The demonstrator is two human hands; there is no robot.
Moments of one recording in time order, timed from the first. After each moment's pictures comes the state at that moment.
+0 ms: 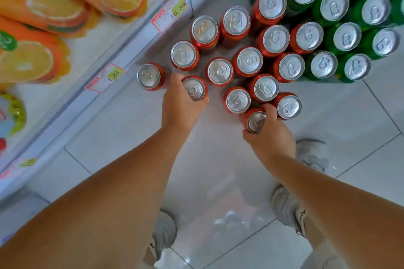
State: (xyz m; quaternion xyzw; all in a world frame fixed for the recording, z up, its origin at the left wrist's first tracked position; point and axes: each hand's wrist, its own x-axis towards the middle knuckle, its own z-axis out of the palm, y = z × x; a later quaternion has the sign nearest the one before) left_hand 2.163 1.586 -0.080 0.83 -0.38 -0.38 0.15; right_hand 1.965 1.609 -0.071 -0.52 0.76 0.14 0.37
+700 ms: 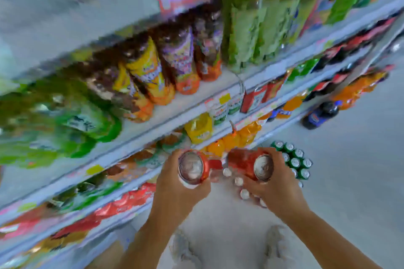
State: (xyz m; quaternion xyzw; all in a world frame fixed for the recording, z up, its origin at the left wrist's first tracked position) left_hand 2.259 1.654 0.611 0.76 -0.40 -0.30 0.40; right_hand 2.057 1.560 0.588 -0.64 0.59 -0.17 0.46
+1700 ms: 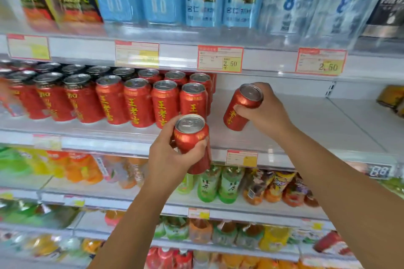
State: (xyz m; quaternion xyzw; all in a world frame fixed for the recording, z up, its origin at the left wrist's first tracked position) left_hand 2.440 1.776 0.866 0.68 -0.29 0.04 0.67; right_hand 2.391 1.549 0.925 -0.85 0.23 -0.29 0.38
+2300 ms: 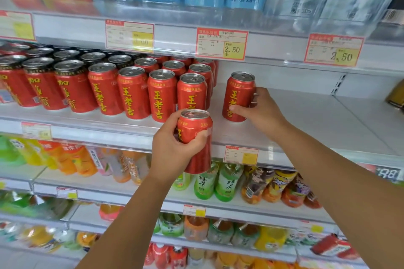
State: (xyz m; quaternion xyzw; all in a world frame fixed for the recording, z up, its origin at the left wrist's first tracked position) left_hand 2.452 1.754 0.853 0.68 -0.30 0.04 0.67; right_hand 2.416 1.529 0.898 -0.84 0.22 -0.24 0.42
